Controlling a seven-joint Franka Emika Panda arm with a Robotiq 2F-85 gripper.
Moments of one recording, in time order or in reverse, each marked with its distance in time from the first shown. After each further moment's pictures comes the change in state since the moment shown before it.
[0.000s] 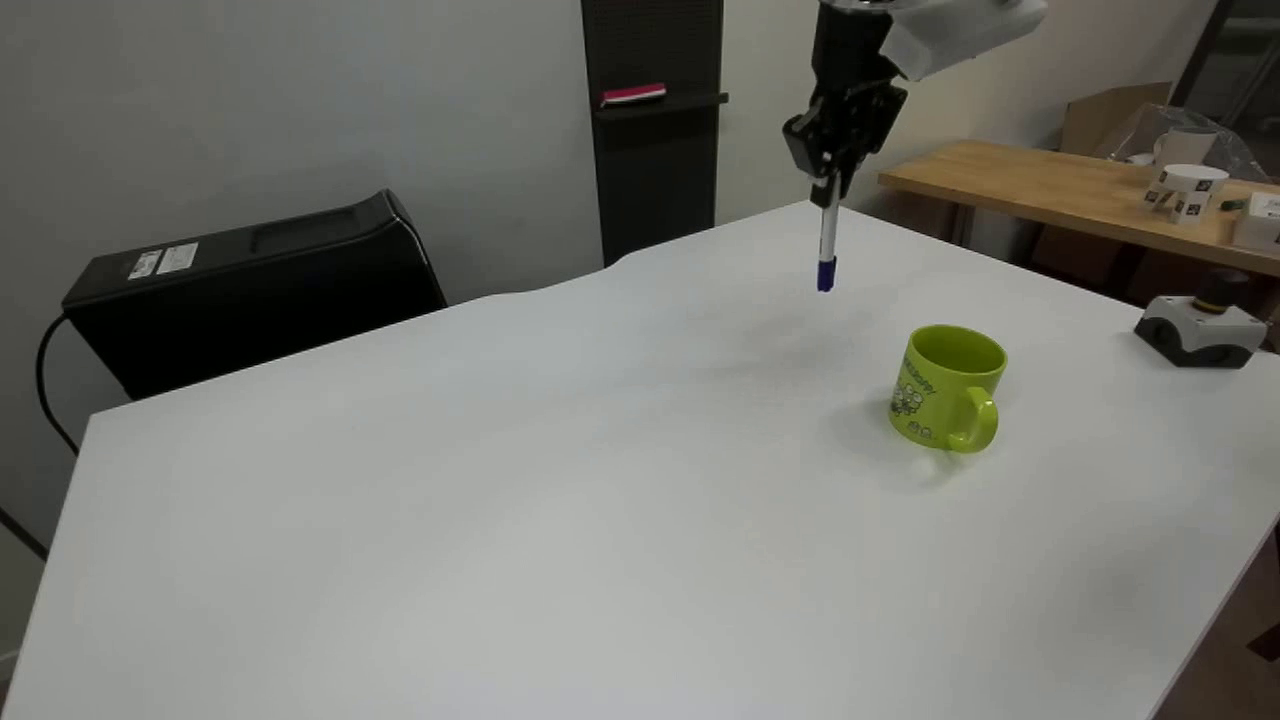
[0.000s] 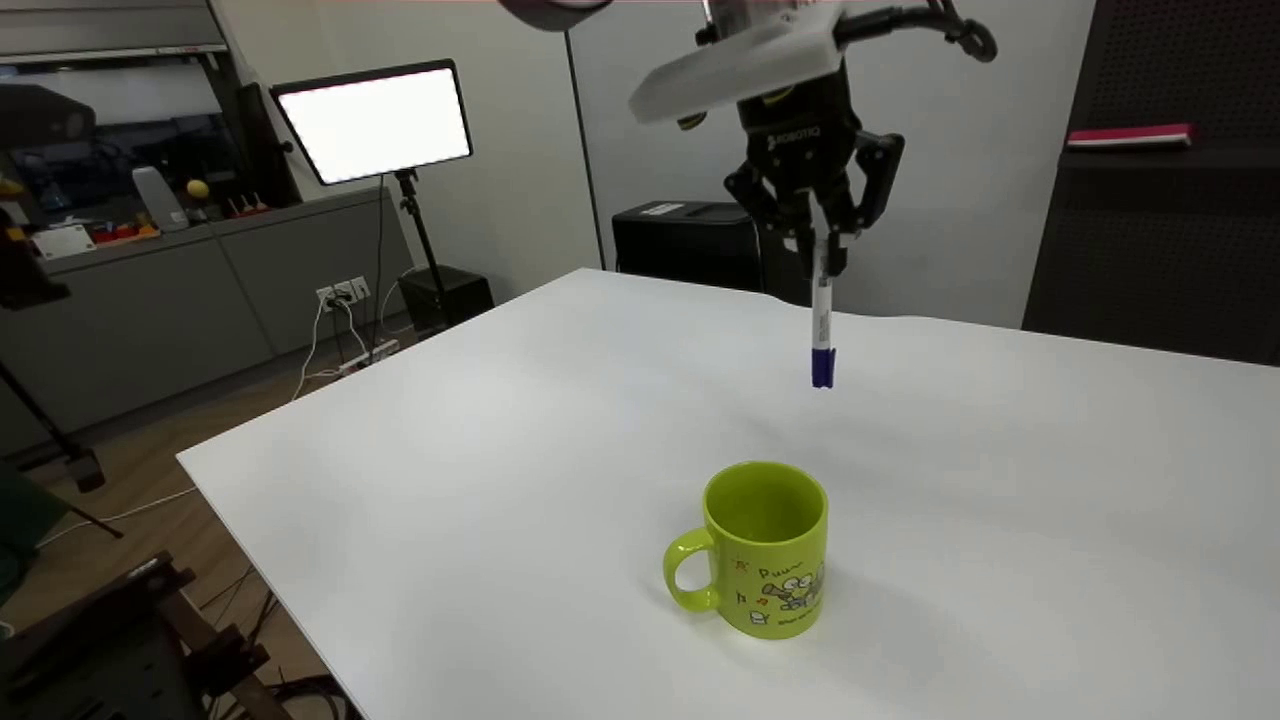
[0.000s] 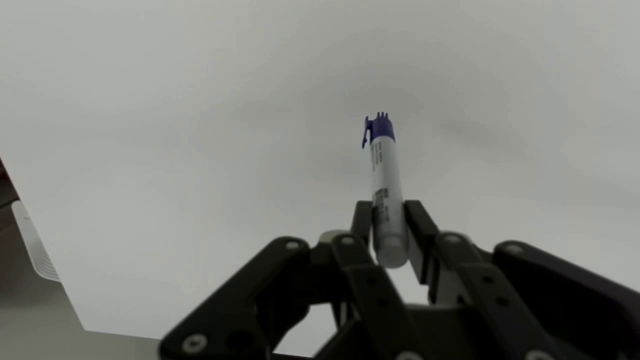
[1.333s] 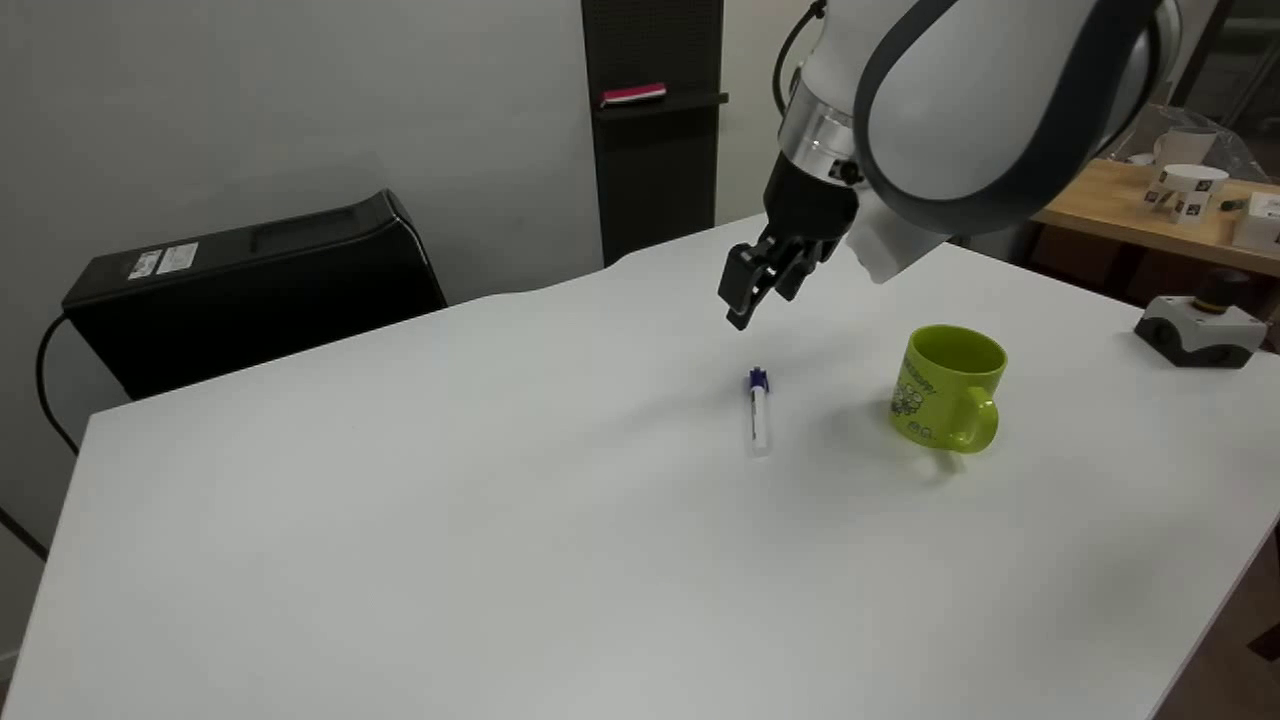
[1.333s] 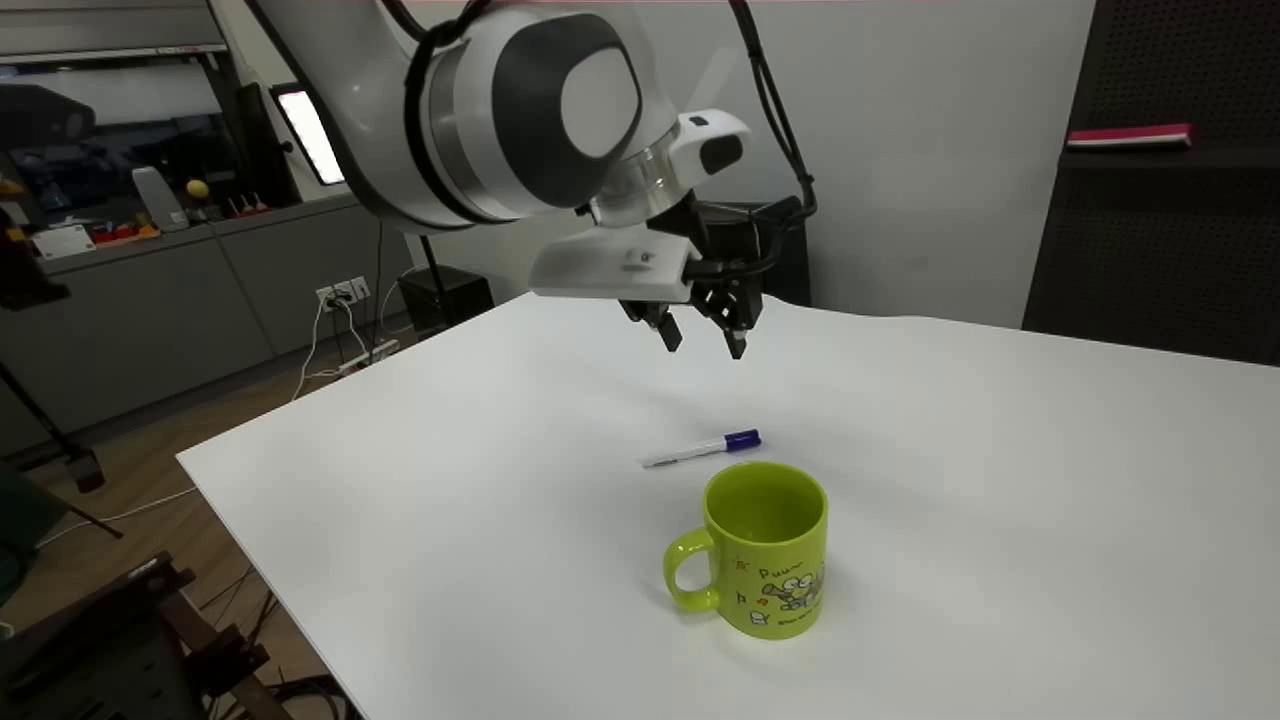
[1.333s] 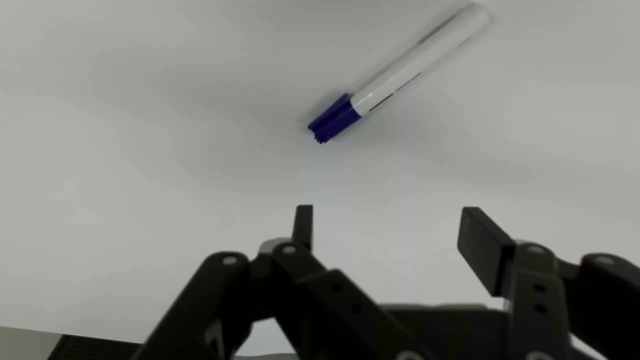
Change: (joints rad) arm 0.133 0.100 0.001 -0.246 0.072 0.529 -0.031
